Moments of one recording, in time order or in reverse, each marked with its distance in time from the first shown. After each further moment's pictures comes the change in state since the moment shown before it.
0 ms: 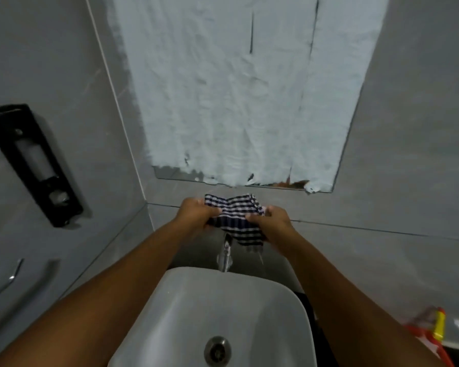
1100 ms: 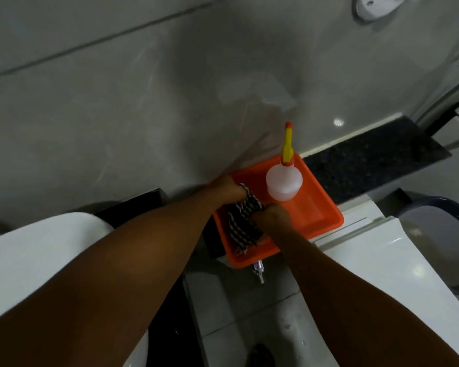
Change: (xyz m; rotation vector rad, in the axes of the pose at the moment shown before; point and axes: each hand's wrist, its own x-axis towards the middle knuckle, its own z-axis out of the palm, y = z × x) left_hand -0.048 -0.300 0.503 1.068 -0.816 -0.064; right_hand -0.035 0.426 -0.325 -0.130 0.363 0.598
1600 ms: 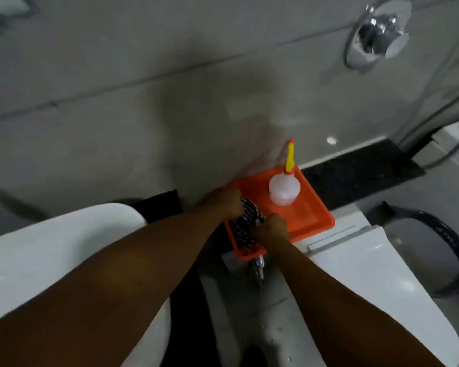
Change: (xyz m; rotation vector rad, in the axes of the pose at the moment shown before) left_hand -0.065 -0.018 -0.017 0.458 0.063 0.311; right_hand -0.090 -0.027 0.010 -0.276 0.165 -0.067
